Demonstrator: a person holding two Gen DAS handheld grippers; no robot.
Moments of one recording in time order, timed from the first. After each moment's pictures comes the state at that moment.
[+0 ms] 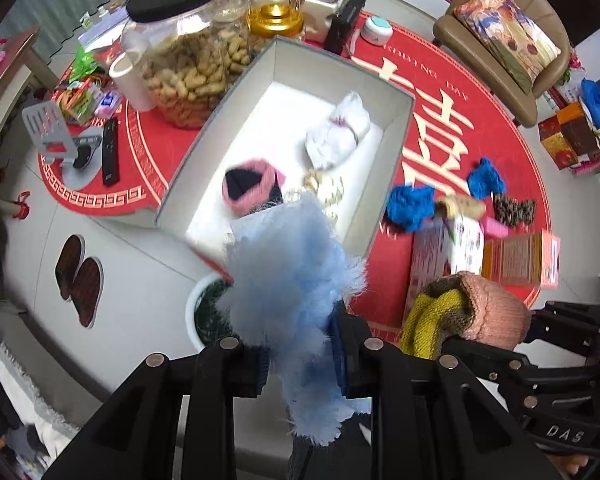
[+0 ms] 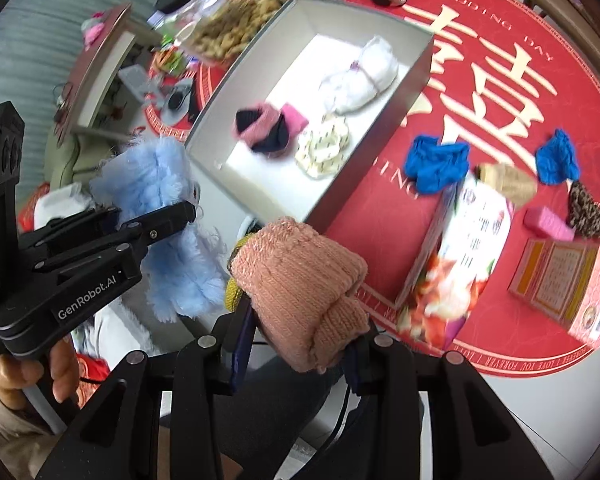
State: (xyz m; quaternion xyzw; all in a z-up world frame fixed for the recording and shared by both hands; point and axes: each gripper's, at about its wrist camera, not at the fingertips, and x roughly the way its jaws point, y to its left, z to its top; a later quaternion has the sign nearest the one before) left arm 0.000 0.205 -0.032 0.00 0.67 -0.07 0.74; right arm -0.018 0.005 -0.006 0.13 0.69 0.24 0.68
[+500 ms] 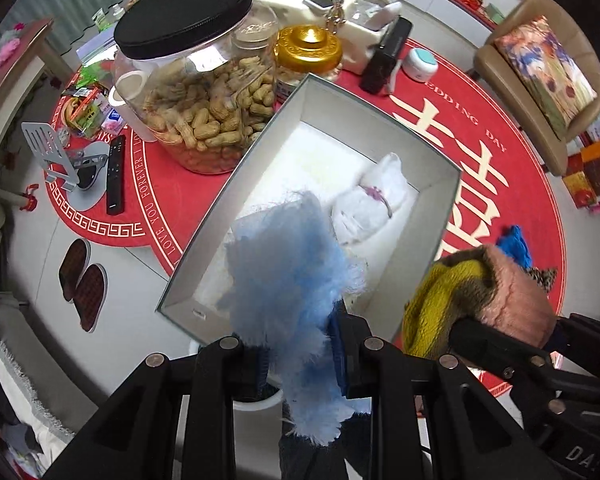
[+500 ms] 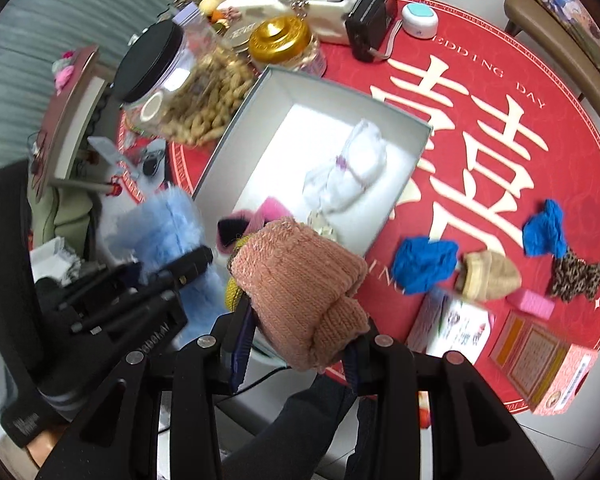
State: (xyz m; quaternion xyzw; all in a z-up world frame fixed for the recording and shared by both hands) left arm 0.091 0.209 -0.051 -0.02 0.67 -0.03 0.75; right arm 0.089 0.024 0.003 0.15 0.67 0.18 0.70
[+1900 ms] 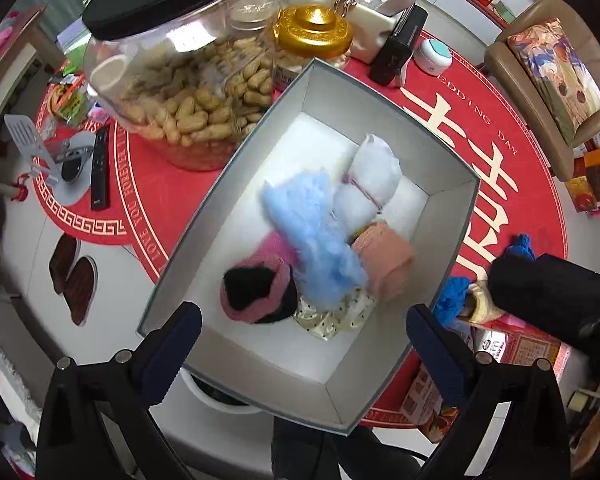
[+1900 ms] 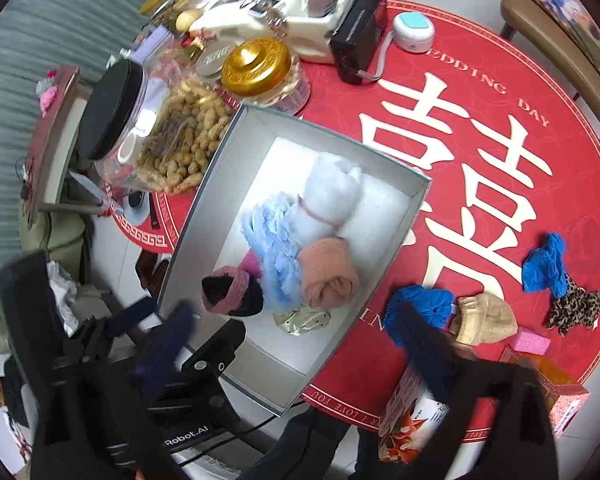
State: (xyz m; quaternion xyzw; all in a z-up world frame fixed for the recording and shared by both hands) left arm 0.120 0.212 -0.082 -0.04 0.68 -0.02 0.73; right arm 0.141 0.018 -0.010 0.17 0.67 0.16 0.71
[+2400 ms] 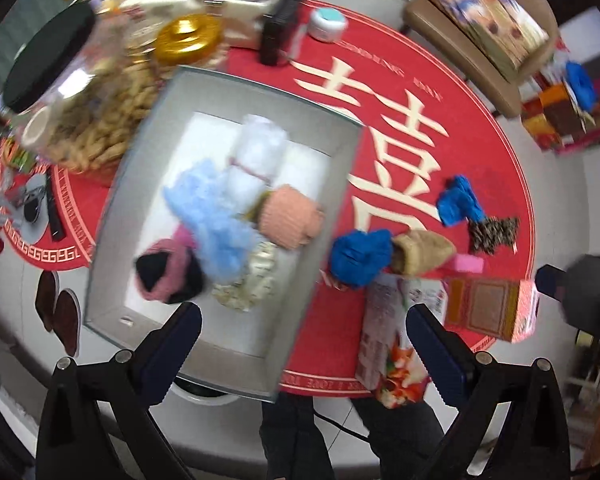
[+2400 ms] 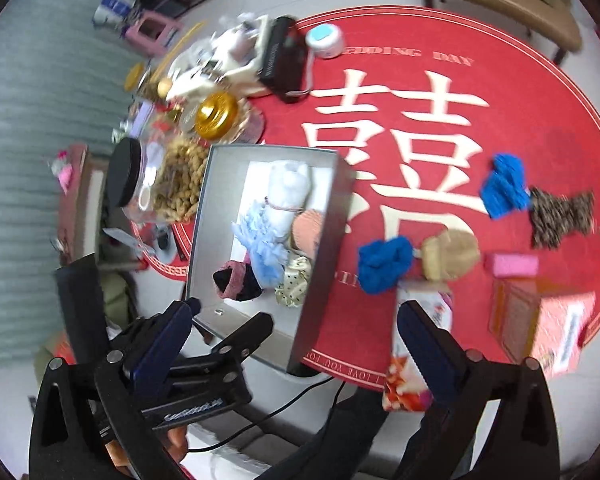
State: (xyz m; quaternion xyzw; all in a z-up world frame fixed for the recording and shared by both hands) left arm 0.096 0.134 -0.058 0.00 0.69 -0.12 0.71; right arm 0.072 -0.095 0.016 0.32 0.63 0.12 0.70
